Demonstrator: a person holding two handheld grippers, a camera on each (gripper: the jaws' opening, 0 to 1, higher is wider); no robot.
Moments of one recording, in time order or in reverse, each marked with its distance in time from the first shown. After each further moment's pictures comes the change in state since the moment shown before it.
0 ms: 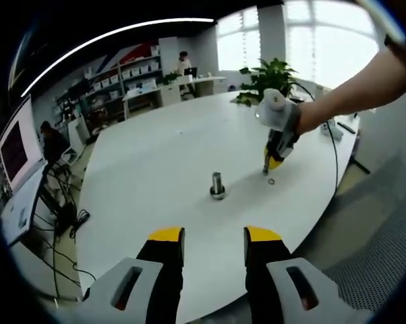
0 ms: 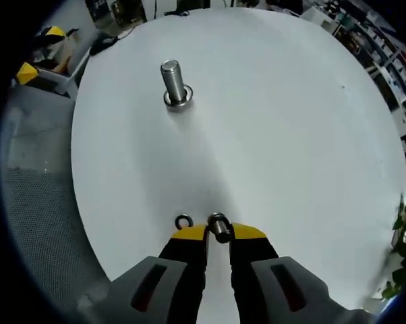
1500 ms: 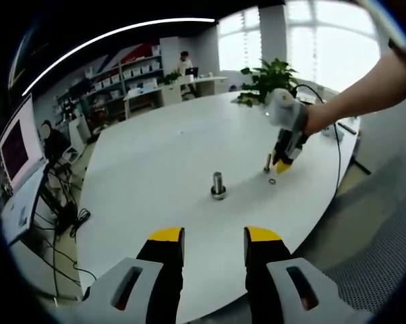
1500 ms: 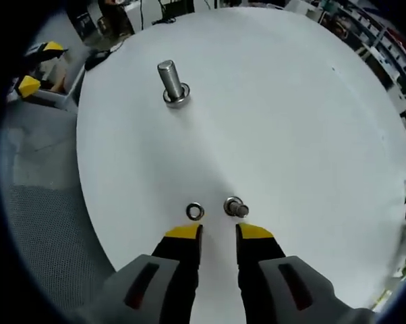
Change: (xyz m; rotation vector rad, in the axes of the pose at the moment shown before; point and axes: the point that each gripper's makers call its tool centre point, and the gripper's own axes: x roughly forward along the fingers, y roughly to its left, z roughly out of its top) left arm -0.001 0.001 0.000 -0.005 -0.001 0.005; right arm -0.005 0.013 -0.017 0.102 -0.014 0.038
